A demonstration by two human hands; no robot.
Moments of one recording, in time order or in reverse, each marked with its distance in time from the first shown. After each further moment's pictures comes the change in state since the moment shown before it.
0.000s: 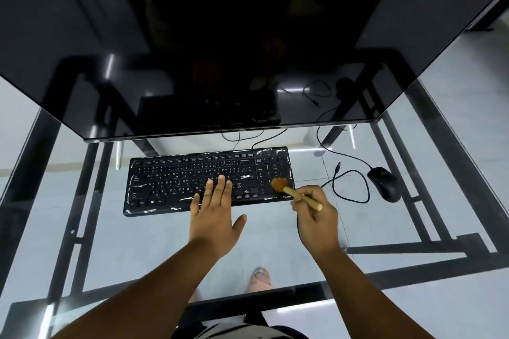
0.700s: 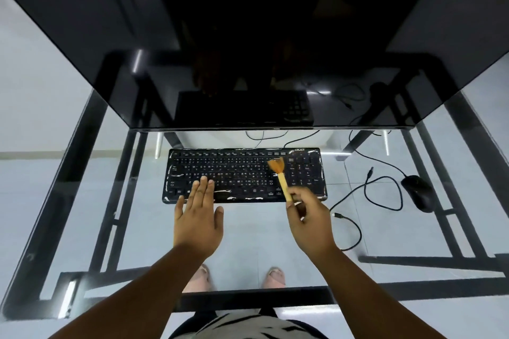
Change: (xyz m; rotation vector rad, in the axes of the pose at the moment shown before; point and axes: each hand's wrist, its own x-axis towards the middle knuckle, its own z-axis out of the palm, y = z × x) left_hand -0.034 -0.089 -0.001 -0.106 0.167 -0.156; right_hand -0.017 -0.009 0.060 -0.105 -0.208 -0.205
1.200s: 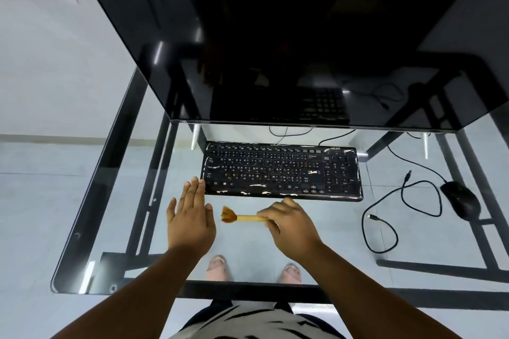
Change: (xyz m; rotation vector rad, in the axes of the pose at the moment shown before) left_hand -0.020 -0.082 -0.009 -0.034 0.025 -0.152; right_hand -0.013 -0.022 0.085 -0.497 -0.398 -0.439
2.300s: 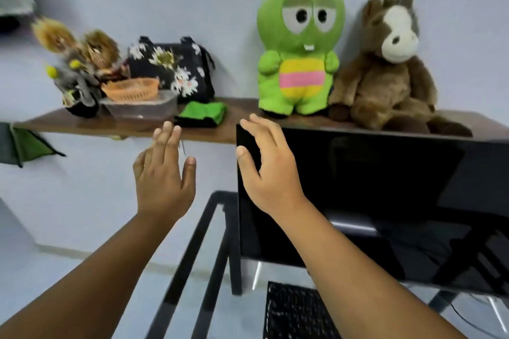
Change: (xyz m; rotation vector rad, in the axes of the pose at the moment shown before) left_hand 0.128 -0.072 -0.361 -0.096 0.961 0.172; right_hand 0.261 -0.282 -0.218 0.310 0.747 -0.497
